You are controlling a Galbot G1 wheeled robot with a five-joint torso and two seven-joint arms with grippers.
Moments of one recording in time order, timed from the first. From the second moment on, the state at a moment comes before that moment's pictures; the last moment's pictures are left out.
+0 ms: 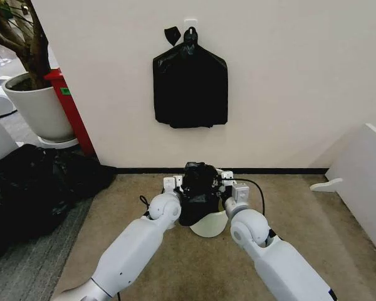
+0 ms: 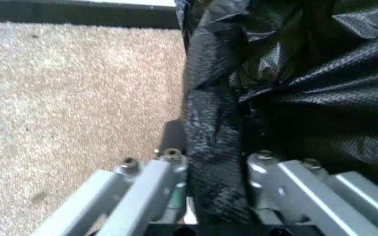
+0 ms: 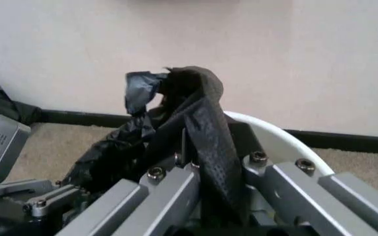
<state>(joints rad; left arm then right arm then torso) 0.72 -1.31 0.11 -1.48 -0.90 0.60 -0.52 -0.98 1.19 0.02 1.84 0.54 -0.38 0.41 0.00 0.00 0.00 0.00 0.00</state>
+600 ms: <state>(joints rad) 0.75 -1.18 0.06 -1.59 -0.82 0.43 -0.25 -1.00 1.16 0.01 1.91 0.60 -0.38 0.41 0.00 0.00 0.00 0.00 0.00</state>
